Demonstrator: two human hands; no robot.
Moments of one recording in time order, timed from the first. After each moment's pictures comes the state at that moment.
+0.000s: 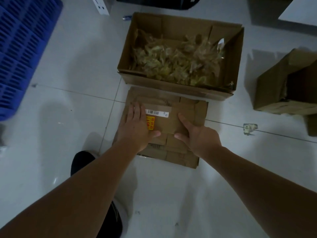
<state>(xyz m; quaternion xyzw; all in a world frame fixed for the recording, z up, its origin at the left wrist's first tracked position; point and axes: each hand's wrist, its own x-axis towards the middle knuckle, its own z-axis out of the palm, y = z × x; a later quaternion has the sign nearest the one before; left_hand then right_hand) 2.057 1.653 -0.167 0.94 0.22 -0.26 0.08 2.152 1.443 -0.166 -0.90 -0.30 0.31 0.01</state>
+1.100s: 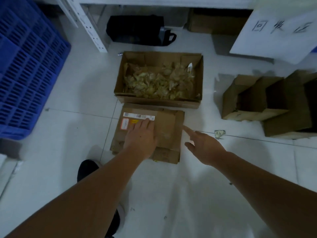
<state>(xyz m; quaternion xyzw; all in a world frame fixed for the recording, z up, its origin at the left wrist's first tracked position) 2.075 1.583 -0.059 0.96 0.14 -0.22 0.06 2.167 1.361 -0.083 -0.89 -0.31 0.32 0.10</state>
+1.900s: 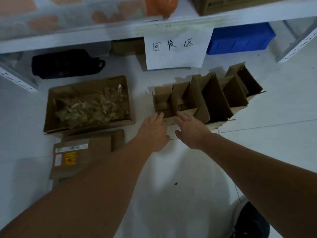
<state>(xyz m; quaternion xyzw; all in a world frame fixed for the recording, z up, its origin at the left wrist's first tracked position) 2.235 1.355 -0.032 0.97 -0.11 -0.24 0.01 2.264 1.187 -0.024 -0.94 -0.24 0.25 0.04</state>
